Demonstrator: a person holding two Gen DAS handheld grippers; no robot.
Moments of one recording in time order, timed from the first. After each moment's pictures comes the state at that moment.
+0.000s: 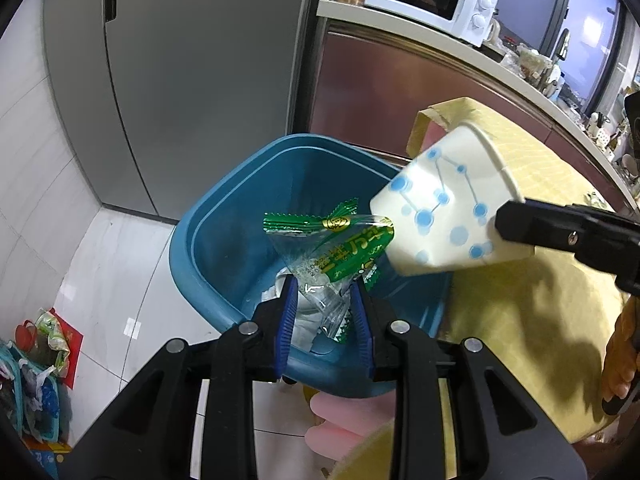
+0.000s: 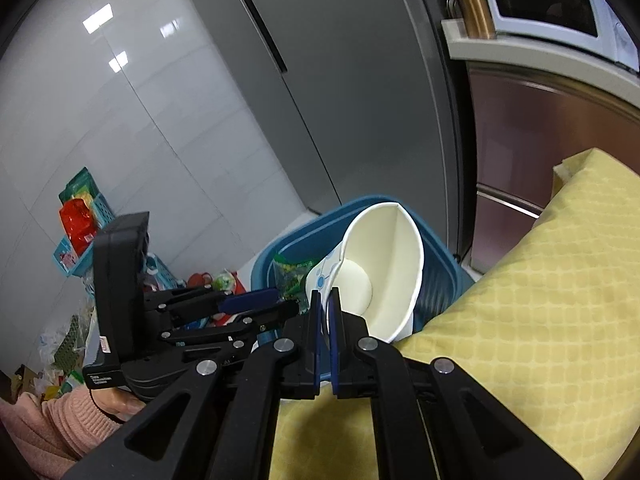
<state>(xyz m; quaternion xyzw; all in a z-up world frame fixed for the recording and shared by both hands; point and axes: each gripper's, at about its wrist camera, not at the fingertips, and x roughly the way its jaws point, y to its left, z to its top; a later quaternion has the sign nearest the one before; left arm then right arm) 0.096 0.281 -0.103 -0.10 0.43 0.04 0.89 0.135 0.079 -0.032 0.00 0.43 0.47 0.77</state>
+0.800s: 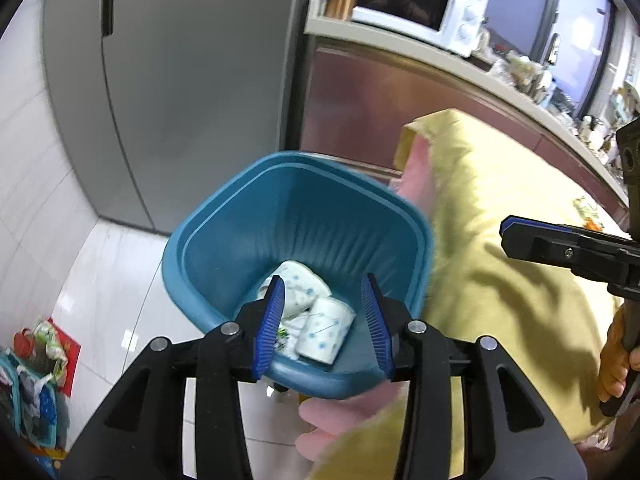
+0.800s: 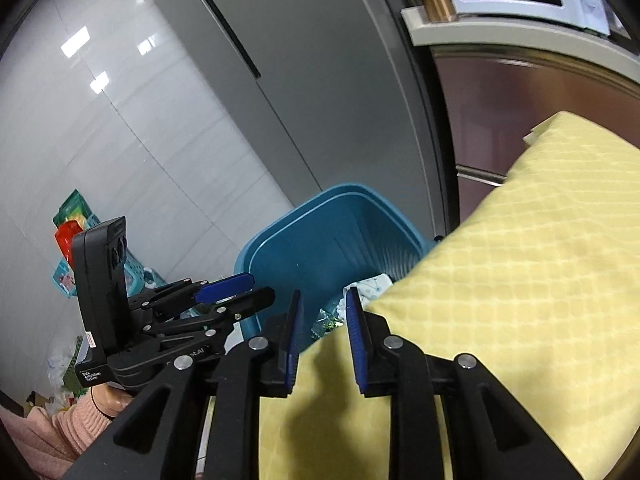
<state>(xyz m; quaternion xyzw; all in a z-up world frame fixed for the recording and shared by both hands) 0.090 0.257 -0.090 -0.10 0.40 0.03 0.91 0.130 0.025 -0.028 0.04 0.43 0.44 0.79</state>
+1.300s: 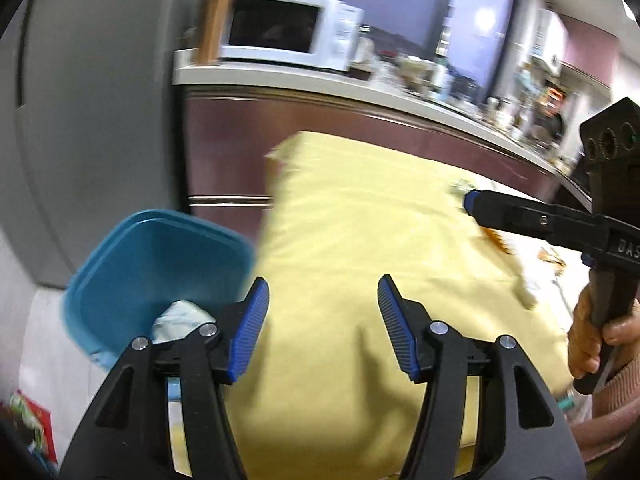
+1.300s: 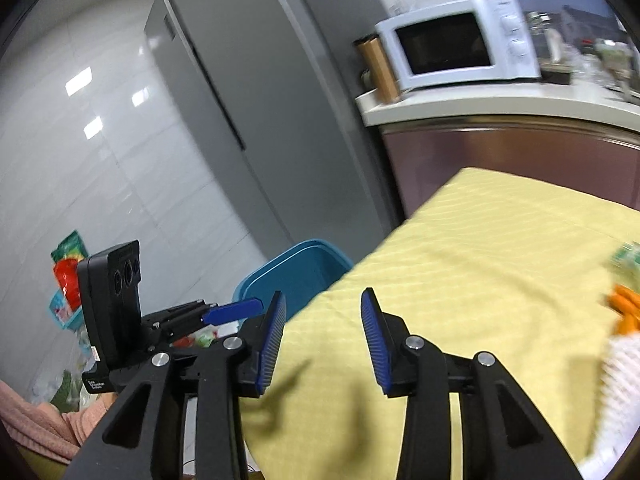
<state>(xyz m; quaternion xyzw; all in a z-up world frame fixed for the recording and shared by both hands) 0.064 0.140 -0.041 -0.06 0.34 -0.14 0.93 0.085 -0.100 0.021 0.09 0.34 0.38 0.86</state>
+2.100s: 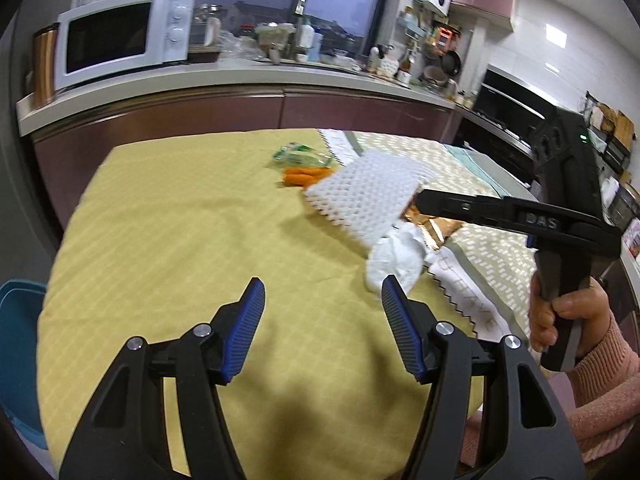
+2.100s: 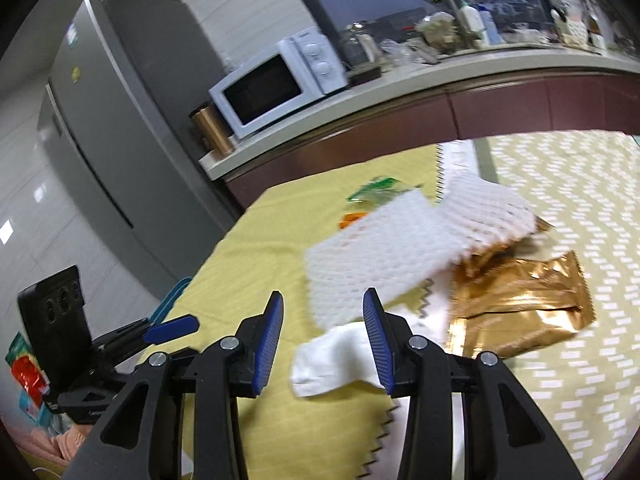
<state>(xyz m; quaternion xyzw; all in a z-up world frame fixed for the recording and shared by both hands) 0.062 -0.041 -0.038 0.02 0.35 -0.33 0.88 0.046 -0.287 -0.030 0.20 0.34 0.16 0.91</state>
